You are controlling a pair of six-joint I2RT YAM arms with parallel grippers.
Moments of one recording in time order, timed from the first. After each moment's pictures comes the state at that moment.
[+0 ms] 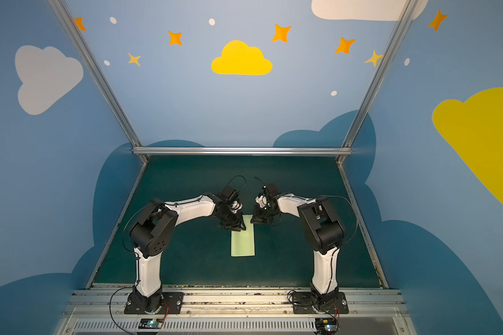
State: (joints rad) left arm -0.63 2.00 1.31 -0.57 0.47 -0.61; right arm 0.48 1.95 1.17 -0.44 -0.59 0.52
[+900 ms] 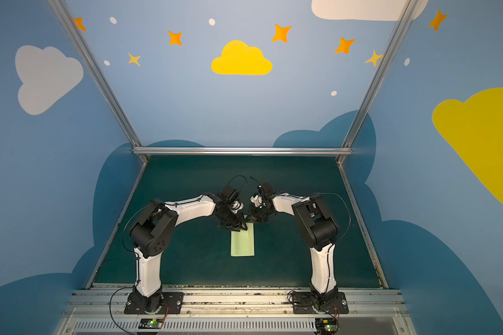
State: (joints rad) left arm -0.63 2.00 1.31 -0.59 0.49 -0.57; right arm 0.53 2.03 1.22 -0.38 -0.65 0.60
